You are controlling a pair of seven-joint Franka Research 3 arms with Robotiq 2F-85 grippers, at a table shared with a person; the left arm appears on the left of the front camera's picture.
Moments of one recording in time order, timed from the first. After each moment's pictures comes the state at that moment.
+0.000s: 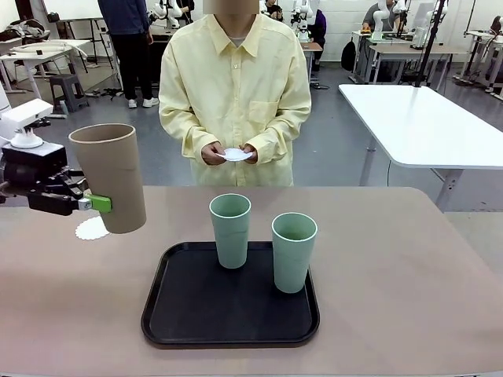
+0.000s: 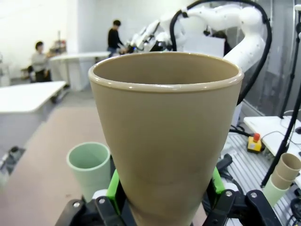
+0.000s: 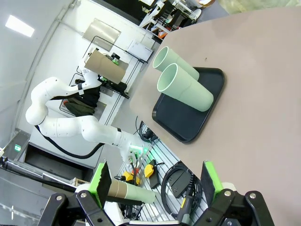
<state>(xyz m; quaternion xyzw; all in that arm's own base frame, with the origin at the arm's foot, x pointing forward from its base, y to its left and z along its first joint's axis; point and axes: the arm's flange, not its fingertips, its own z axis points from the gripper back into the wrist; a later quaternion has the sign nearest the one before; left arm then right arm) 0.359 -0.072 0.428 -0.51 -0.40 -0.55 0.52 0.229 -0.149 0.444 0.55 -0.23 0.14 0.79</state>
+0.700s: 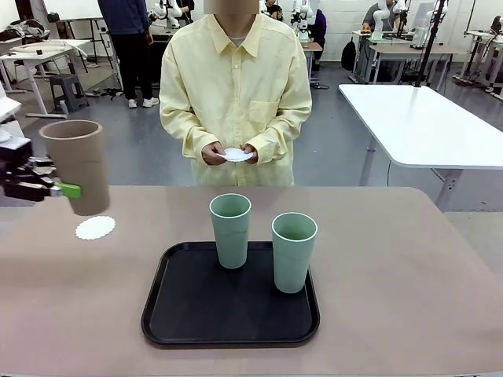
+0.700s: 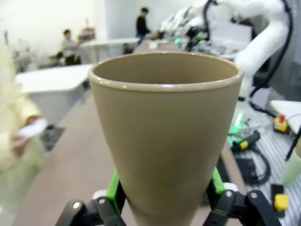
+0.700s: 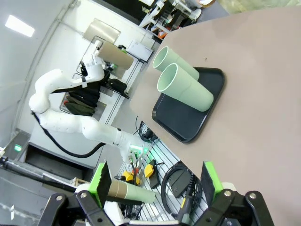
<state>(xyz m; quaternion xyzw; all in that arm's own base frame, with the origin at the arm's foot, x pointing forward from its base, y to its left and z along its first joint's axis) 0.418 0.038 0.415 -0.44 -0.44 -0.54 0.57 0.229 -0.150 0.444 0.55 -0.23 0.14 0.79</state>
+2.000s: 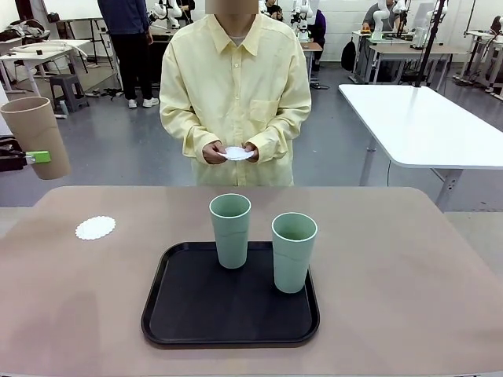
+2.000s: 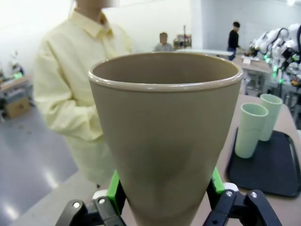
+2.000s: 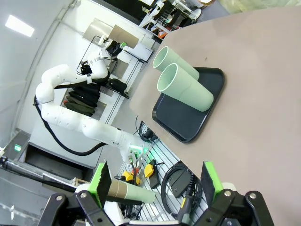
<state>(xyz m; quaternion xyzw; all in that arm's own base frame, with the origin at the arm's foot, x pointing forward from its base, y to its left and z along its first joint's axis) 0.466 0.149 0.405 -0.33 -0.56 -0.39 0.65 0.229 -0.149 0.444 0.54 -0.23 0.14 0.79</state>
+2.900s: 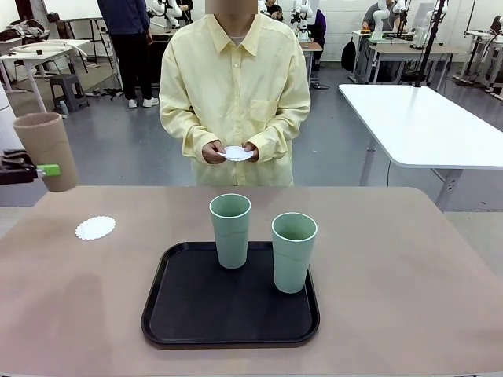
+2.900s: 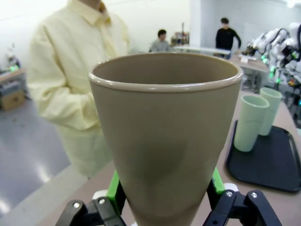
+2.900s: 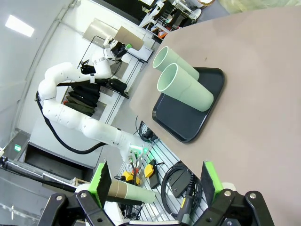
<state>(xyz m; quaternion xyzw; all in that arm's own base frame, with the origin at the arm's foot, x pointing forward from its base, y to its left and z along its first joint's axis) 0.477 0.142 0.367 -0.35 -0.54 -0.38 0.66 0.229 -0.149 0.444 0.54 -0.23 0.14 0.79</state>
